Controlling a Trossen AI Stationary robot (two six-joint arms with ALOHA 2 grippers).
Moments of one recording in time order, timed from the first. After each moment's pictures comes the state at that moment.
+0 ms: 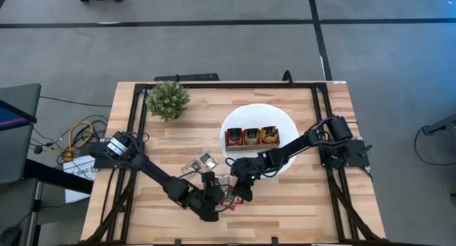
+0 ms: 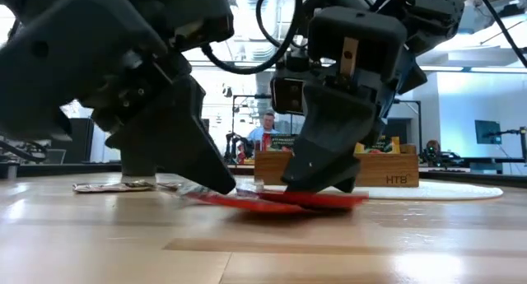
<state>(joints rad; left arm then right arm) -0.57 1.98 1.10 -0.02 -0.55 -0.46 0.25 1.98 0.97 0.23 -0.34 0.61</state>
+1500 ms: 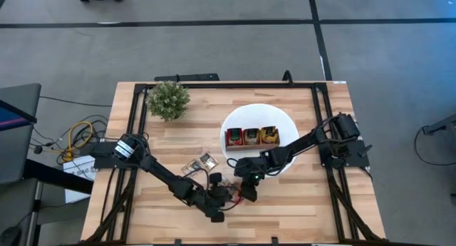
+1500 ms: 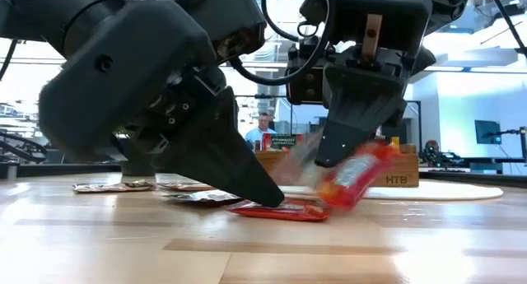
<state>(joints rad) -0.53 2.06 1.10 0.18 -0.49 -0.39 0.26 1.91 0.97 0.08 -0.37 0.64</state>
